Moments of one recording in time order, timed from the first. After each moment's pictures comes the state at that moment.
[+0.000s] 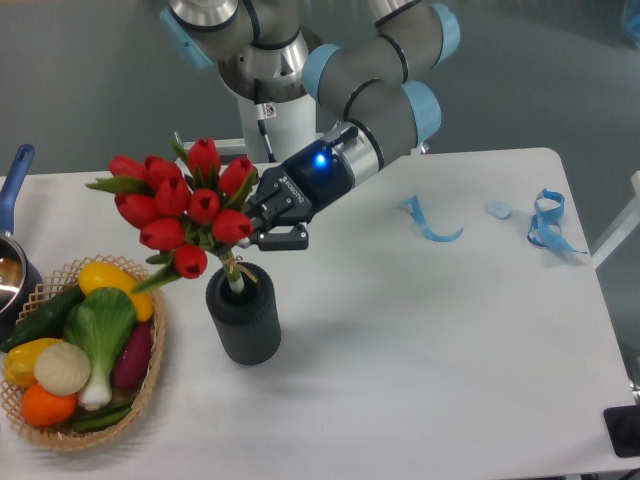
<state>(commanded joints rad) 2.64 -1.79 -2.07 -0.77 0.04 1.41</state>
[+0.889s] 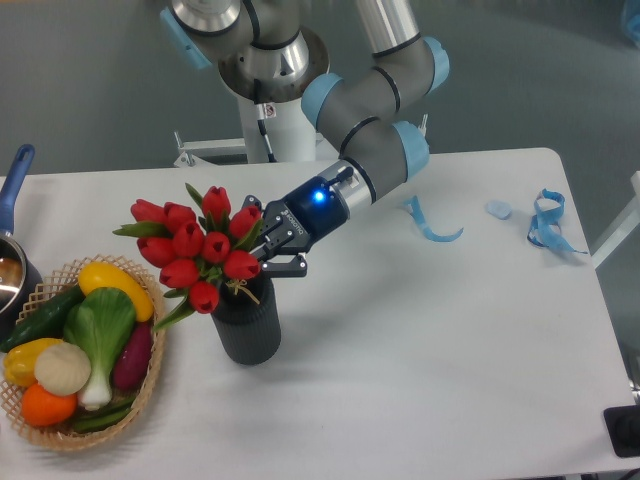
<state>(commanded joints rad) 2.64 -1.88 -2.11 -0.77 0.04 1.51</state>
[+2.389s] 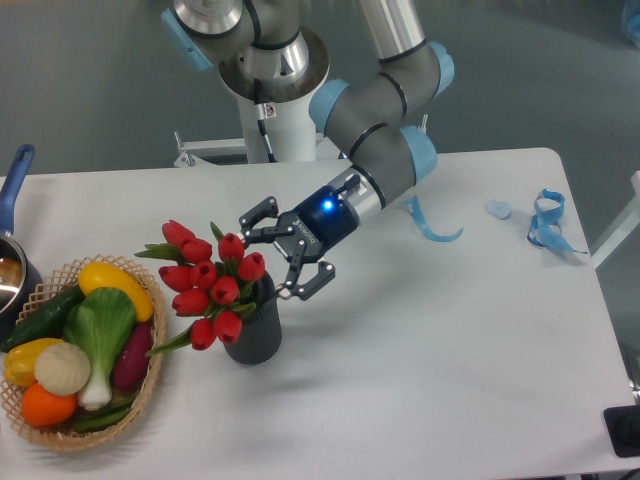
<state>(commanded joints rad) 2.72 -1.81 -2.11 -0.77 0.26 1.56</state>
